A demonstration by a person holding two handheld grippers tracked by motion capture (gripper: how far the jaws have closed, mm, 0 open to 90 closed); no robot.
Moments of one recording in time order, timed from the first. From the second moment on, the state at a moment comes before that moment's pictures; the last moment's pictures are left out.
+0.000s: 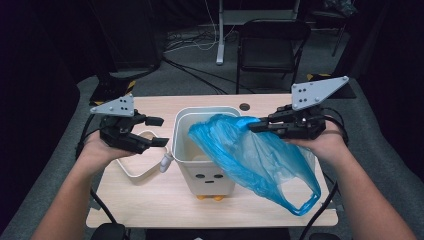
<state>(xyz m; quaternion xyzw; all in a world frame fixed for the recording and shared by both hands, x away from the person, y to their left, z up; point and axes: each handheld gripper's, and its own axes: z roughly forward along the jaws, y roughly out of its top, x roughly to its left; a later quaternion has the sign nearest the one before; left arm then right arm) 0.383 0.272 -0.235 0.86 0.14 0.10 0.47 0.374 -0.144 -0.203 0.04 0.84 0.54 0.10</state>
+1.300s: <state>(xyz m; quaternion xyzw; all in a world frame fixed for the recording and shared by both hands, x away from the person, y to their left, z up) 0.387 0.207 -0.247 0.88 0.08 0.05 0.47 0.398 -0.091 -0.237 0.06 0.86 0.50 0.08</state>
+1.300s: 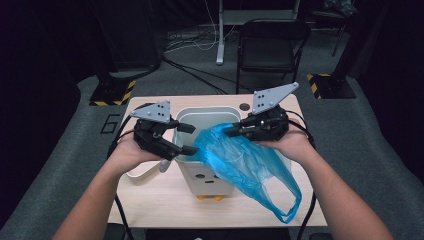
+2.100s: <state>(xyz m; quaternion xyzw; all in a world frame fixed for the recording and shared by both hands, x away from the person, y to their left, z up) 0.388 0.188 -0.249 0.88 0.05 0.05 0.46 0.383 -0.059 -0.243 0.02 0.87 0.49 0.05</state>
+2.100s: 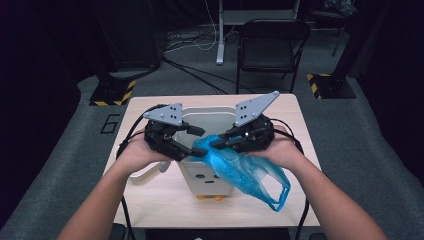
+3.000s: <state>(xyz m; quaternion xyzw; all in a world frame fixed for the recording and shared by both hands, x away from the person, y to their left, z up) 0.403 0.206 -0.249 0.88 0.07 0.07 0.46 0.372 -0.110 -0.224 0.06 0.85 0.52 0.09</state>
